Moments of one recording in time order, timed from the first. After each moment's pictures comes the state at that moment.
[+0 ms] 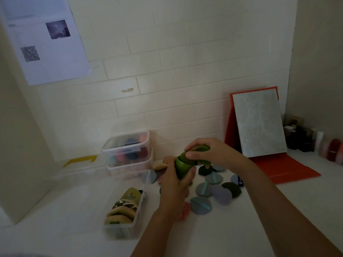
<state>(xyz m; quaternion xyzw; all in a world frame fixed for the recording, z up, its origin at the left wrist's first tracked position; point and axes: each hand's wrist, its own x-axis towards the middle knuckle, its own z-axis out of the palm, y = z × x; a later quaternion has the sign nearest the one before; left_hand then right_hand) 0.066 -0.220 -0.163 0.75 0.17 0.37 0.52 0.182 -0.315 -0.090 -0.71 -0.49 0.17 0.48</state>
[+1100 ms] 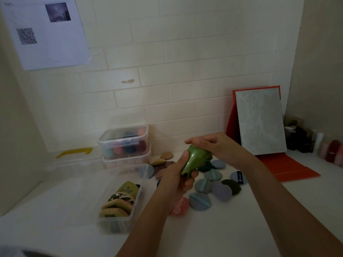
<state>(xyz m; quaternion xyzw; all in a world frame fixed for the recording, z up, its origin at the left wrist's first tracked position) 0.064 -0.214 -0.148 0.58 0.10 0.17 0.79 0.184 -0.317 -0.096 -0.65 -0.53 0.16 0.52</state>
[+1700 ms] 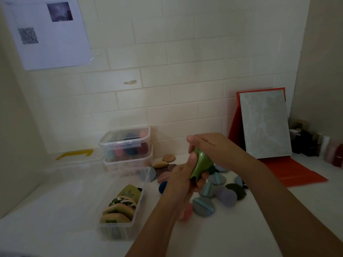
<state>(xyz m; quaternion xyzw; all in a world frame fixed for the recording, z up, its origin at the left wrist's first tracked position) 0.060 -0.226 -0.140 0.62 0.06 0.20 0.76 0.167 -0.303 -0.085 -0.74 -0.55 -0.01 0.39</state>
